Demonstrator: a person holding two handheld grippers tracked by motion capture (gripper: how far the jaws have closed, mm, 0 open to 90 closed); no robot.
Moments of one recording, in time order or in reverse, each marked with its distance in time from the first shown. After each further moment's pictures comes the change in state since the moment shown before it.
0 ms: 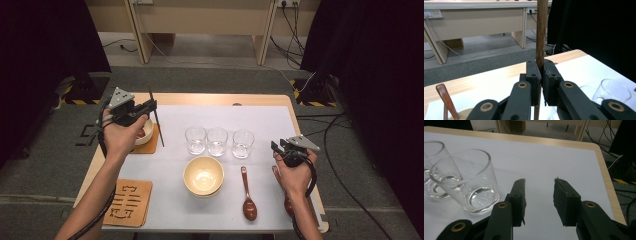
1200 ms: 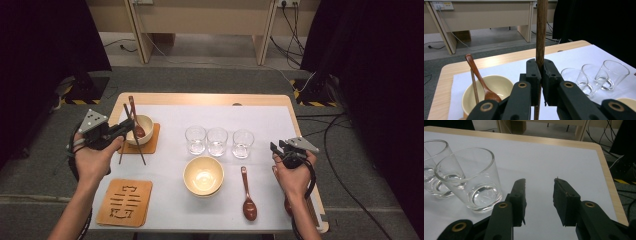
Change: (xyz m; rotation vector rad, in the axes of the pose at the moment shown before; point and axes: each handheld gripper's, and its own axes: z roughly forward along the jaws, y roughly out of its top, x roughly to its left) left arm 0.022 -0.037 -0.064 0.022 0.041 -0.022; right arm 0.003 -0.002 -0.002 -0.003 0.002 -0.006
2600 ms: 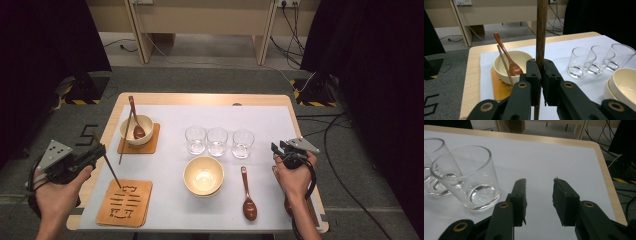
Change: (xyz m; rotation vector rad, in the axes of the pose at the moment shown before) left arm 0.021 -0.043 -0.078 0.015 0.088 -0.008; right arm -0.001 -0.003 0.000 0.004 -0.009 0.003
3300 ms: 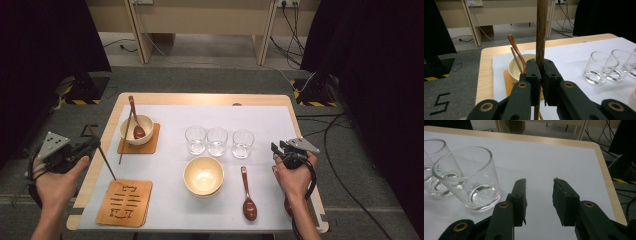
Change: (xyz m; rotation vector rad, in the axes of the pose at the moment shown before) left arm 0.022 0.006 0.019 -0.006 0.061 0.000; right arm 0.001 0.000 -0.001 -0.004 0.002 0.001
